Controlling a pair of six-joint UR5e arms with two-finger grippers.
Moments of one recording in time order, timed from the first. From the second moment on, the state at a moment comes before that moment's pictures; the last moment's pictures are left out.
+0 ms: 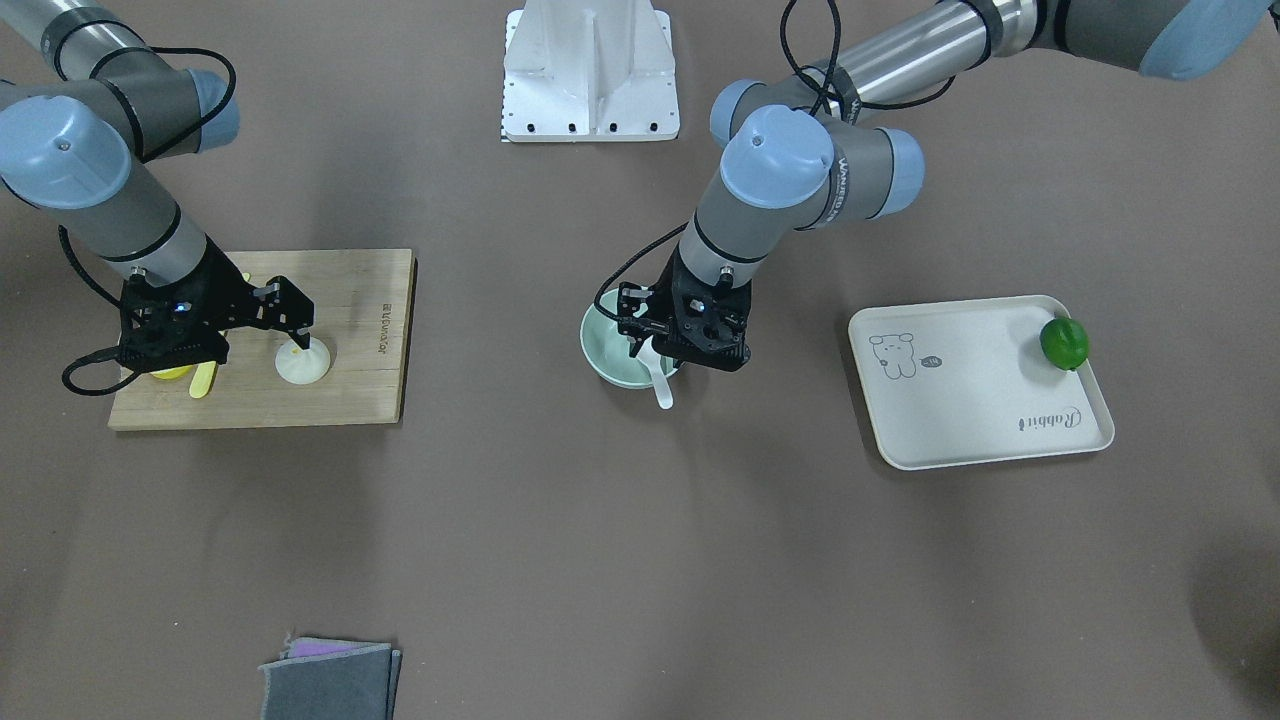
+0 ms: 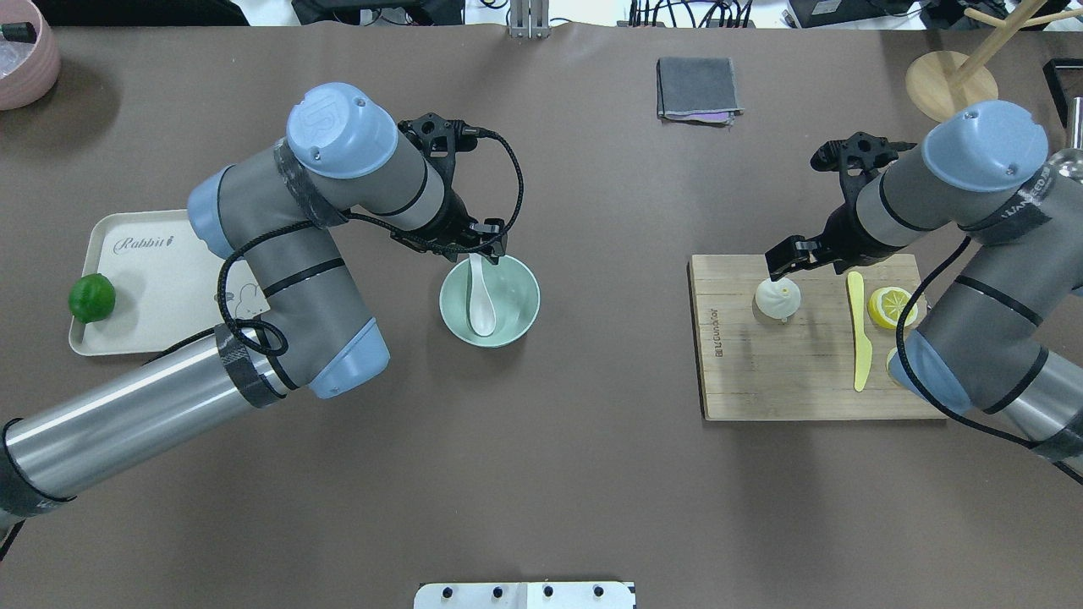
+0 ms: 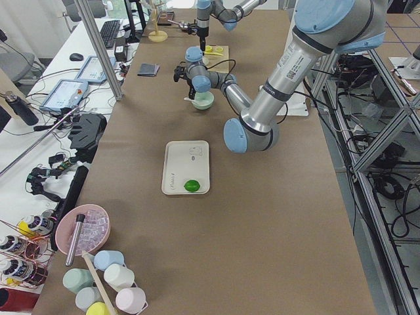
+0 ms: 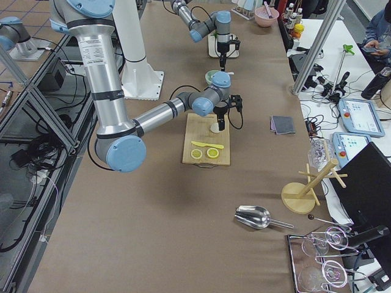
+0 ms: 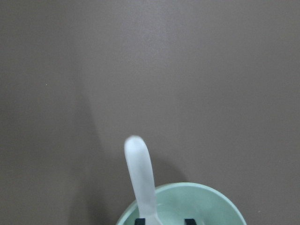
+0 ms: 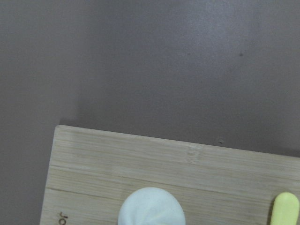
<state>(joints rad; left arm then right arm) -0.66 -2.30 -1.48 -1.94 -2.03 -1.06 0.83 -1.34 1.76 -1.29 2.09 0.84</state>
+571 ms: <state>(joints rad) -0.66 -2.30 -1.49 -1.94 -2.03 -1.07 0.78 -1.31 1.70 -1.29 2.06 0.83</state>
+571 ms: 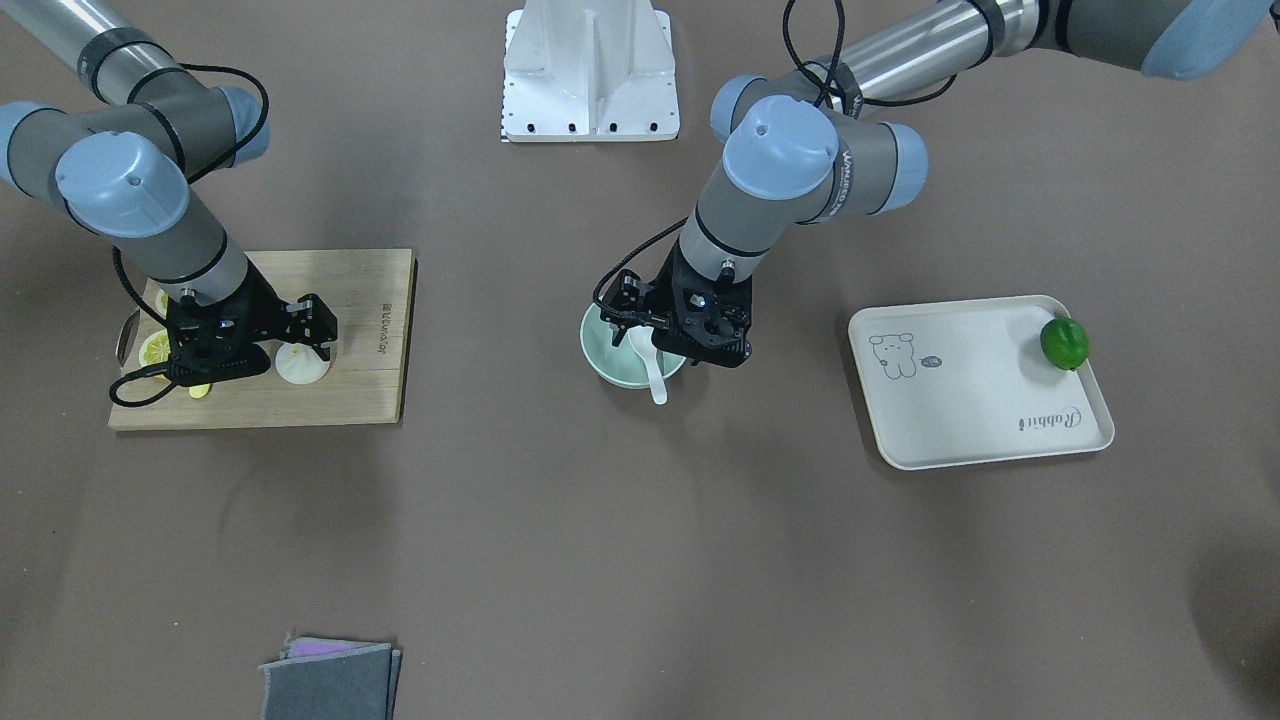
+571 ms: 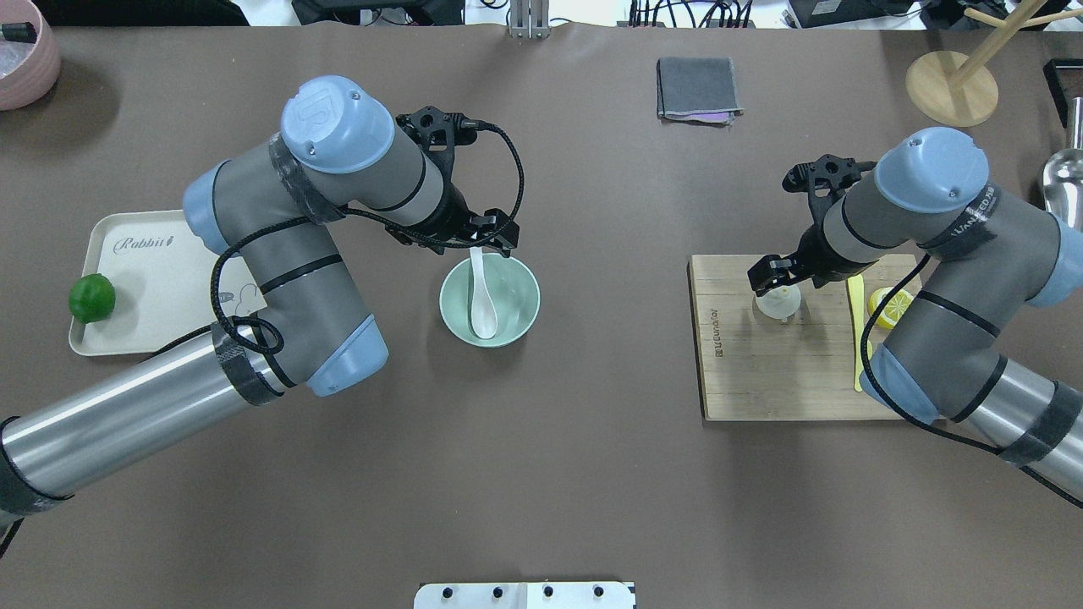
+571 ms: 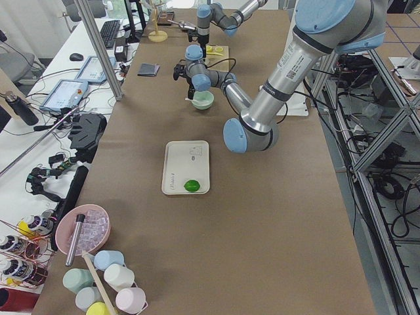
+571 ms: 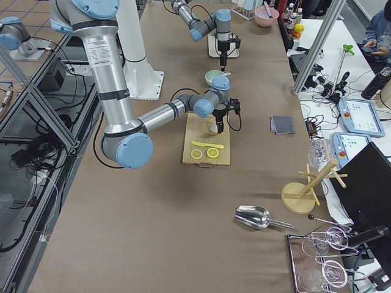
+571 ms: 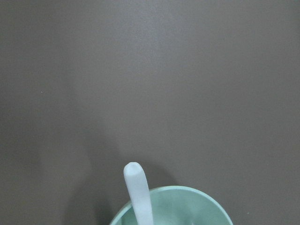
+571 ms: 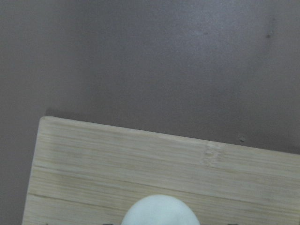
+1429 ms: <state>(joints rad) -0.80 -2.23 -1.58 -1.94 -2.16 -1.04 0.77 -1.24 1.74 -1.30 2.06 0.85</state>
